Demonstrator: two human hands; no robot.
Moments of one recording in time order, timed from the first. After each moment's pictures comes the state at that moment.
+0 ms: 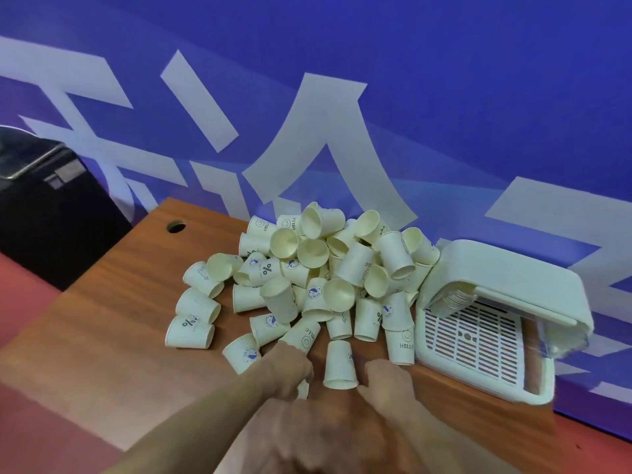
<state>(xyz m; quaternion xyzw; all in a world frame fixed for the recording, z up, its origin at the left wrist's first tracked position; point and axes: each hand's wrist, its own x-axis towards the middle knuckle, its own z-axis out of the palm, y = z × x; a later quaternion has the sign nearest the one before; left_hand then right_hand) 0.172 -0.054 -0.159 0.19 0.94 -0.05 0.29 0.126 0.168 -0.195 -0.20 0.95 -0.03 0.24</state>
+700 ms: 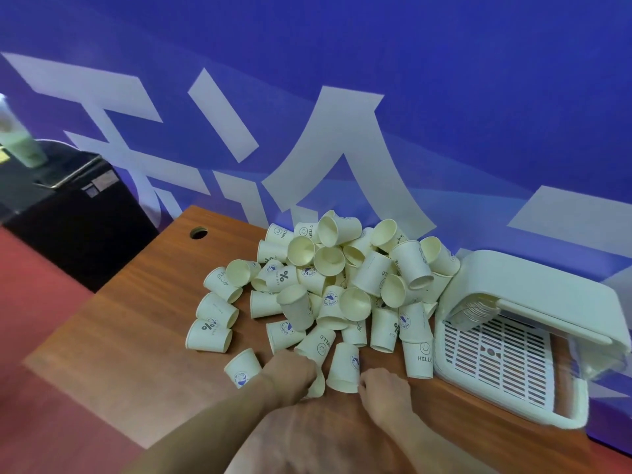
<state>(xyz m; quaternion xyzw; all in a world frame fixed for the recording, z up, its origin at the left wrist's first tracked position) 0.186 -0.063 -0.146 0.13 0.95 -0.07 0.26 0.135 0.139 -0.206 -0.21 0.95 -0.04 0.20</state>
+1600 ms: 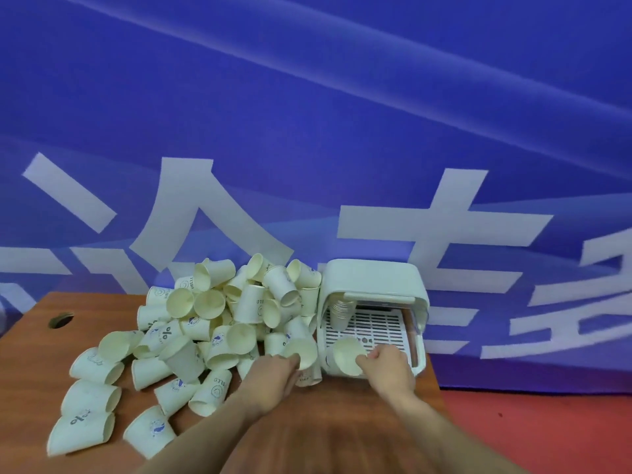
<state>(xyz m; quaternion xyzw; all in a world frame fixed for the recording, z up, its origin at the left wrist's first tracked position) 0.140 0.079 -0.107 0.21 0.97 0.09 0.02 0.129 0.315 -0.079 0.21 0.91 -0.33 0.08</state>
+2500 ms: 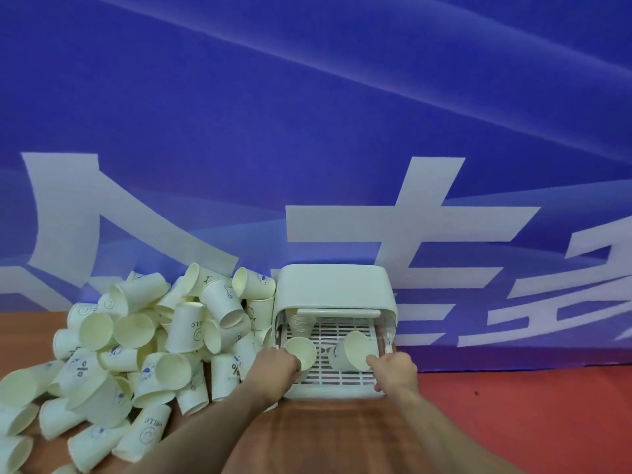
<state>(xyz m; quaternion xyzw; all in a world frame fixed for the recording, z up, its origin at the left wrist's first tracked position) 0.029 0.184 -0.149 0.22 0.97 -0.04 0.12 0.054 0.419 -0.117 0.35 0.83 -0.43 0.12</state>
